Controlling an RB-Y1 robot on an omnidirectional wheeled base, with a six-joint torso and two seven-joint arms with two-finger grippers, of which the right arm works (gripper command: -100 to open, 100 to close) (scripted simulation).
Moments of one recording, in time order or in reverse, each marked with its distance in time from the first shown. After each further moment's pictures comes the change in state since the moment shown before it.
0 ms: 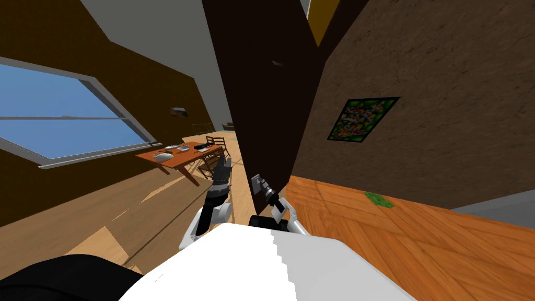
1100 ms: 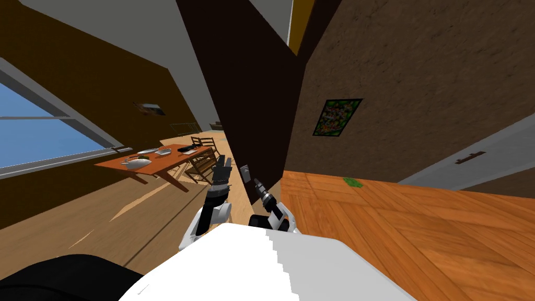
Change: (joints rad) arm 0.082 0.003 0.074 -0.098 -0.015 0.030 0.038
